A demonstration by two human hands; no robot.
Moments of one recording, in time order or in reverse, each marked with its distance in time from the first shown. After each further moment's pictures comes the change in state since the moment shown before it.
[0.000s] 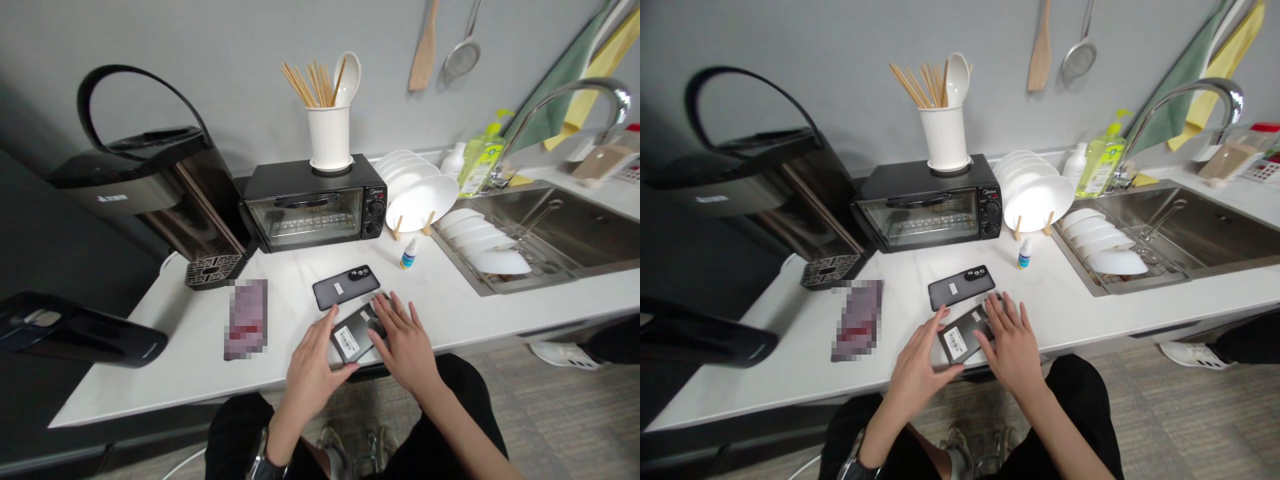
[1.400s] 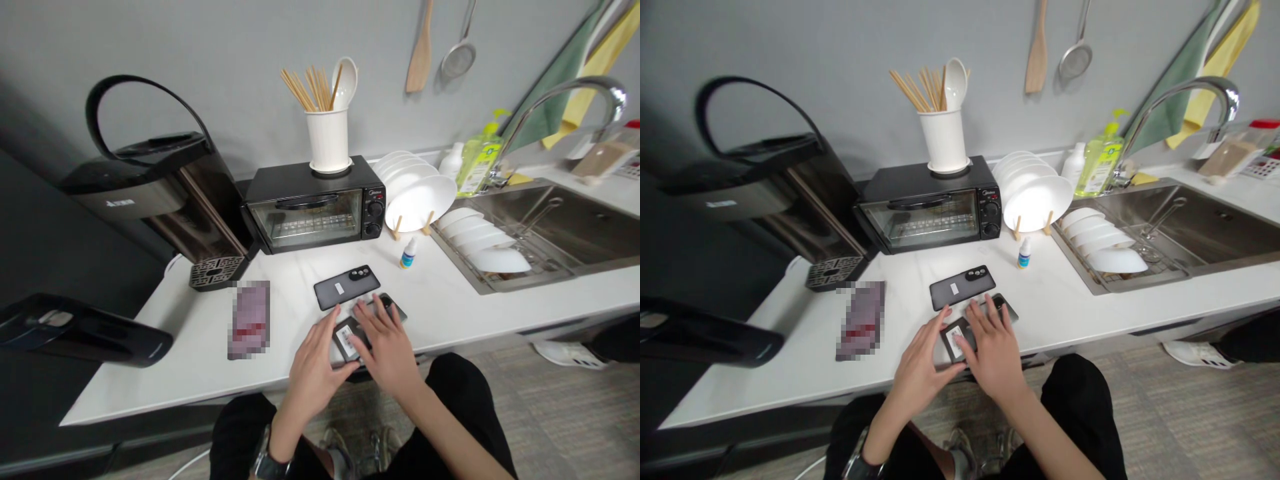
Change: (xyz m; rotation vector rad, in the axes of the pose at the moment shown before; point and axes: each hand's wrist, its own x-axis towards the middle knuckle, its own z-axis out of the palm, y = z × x) left_hand -0.002 0.002 -0.003 -0.021 -0.033 0.009; right_hand 0.009 -0.034 0.002 0.067 -0.022 -0.025
